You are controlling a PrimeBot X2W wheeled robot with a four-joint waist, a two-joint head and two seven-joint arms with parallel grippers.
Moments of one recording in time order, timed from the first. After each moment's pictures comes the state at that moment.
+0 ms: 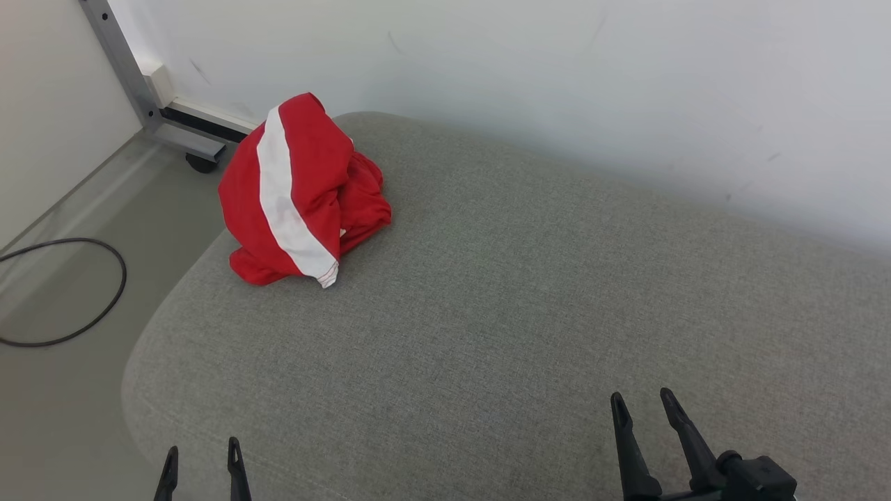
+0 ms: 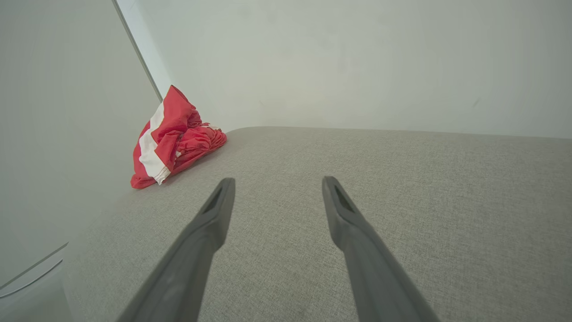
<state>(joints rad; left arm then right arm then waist) 0.11 0.05 0.01 0.15 -0.10 0.06 -0.26 0.05 -0.05 0.09 0.17 0.22 0.13 -0.26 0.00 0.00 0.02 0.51</state>
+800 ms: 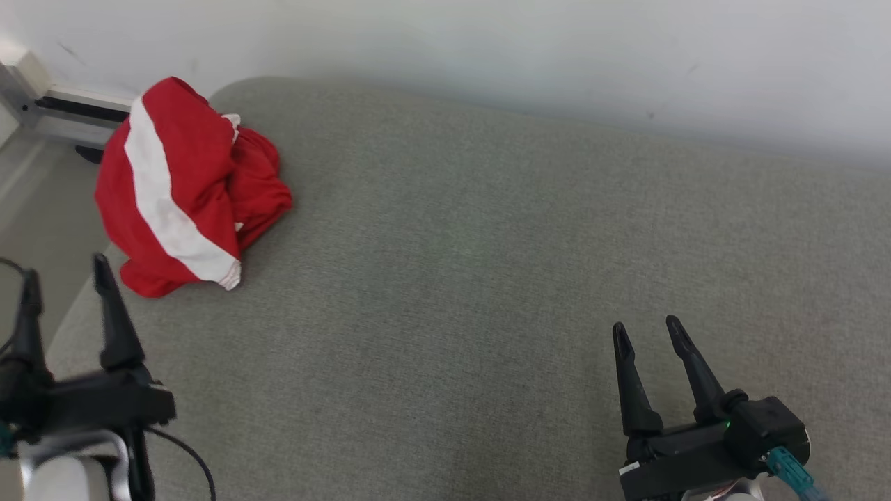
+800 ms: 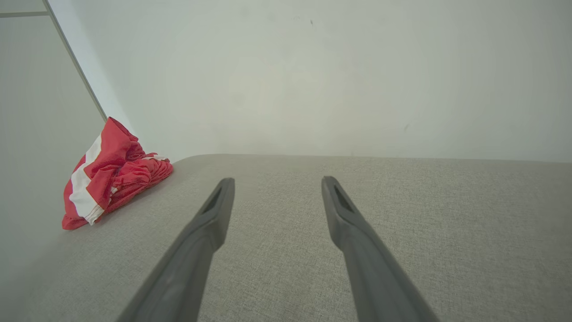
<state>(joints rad) -0.26 0.06 0.24 0.17 -0.13 -0.07 -0.26 -0.07 -0.05 0.08 0.13 0.16 0.13 -0.26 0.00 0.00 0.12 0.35</state>
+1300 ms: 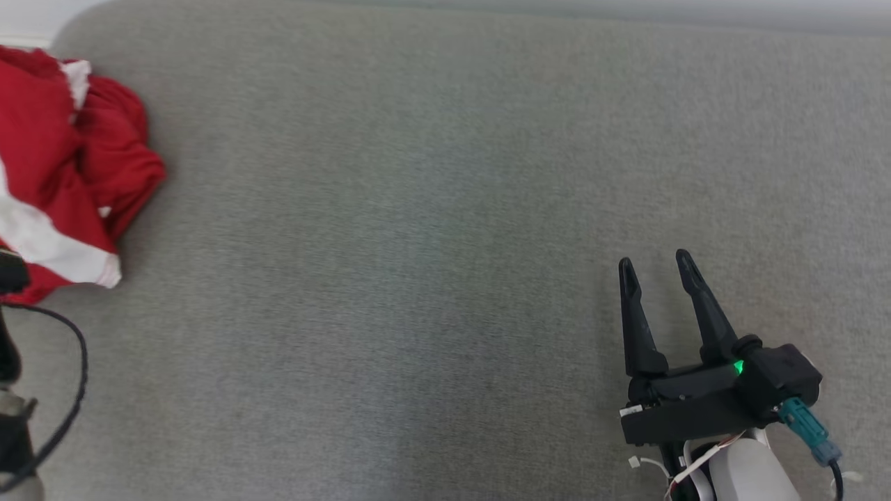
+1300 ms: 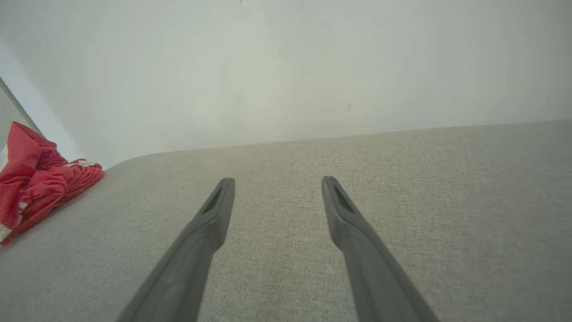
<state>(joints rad) -0.69 0.28 0.35 0.52 -0.25 -0.13 -0.26 -0.19 -0.05 0.07 0.10 0.14 0.13 -0.26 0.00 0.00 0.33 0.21</state>
